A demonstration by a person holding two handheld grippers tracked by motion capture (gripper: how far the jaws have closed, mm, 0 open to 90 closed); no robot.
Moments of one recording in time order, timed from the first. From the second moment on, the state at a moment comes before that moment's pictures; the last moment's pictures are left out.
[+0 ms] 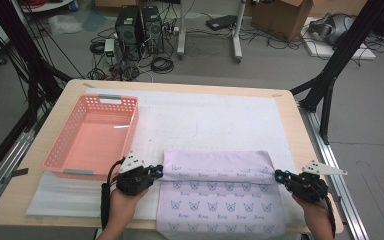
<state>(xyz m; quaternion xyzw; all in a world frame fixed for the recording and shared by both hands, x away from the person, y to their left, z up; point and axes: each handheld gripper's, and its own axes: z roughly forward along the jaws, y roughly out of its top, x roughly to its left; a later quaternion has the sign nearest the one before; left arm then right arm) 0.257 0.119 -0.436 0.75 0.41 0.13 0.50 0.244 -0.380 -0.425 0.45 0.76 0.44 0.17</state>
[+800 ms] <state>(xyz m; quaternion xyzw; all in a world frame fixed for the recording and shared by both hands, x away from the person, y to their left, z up) 0.309 0.097 -0.448 0.76 0.44 0.10 0.47 0.299 -0.360 -0.435 0.49 0.78 0.37 0.17</state>
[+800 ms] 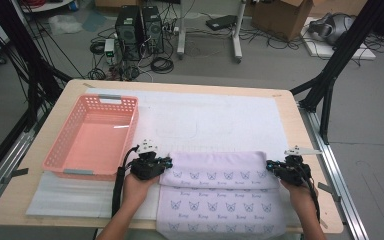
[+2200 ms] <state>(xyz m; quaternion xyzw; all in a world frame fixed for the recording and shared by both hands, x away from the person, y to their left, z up) 0.214 0.092 -0.457 0.76 0.41 0.13 0.48 0.195 -0.363 -0.430 0.47 0.77 0.39 0.20</state>
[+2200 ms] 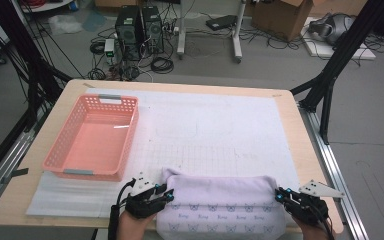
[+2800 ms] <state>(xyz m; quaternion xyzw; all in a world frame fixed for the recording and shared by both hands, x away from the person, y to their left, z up) 0.182 0.110 -0.447 0.76 0.39 0.10 0.52 0.160 -0.375 -0.416 0.47 0.76 0.41 0.18</state>
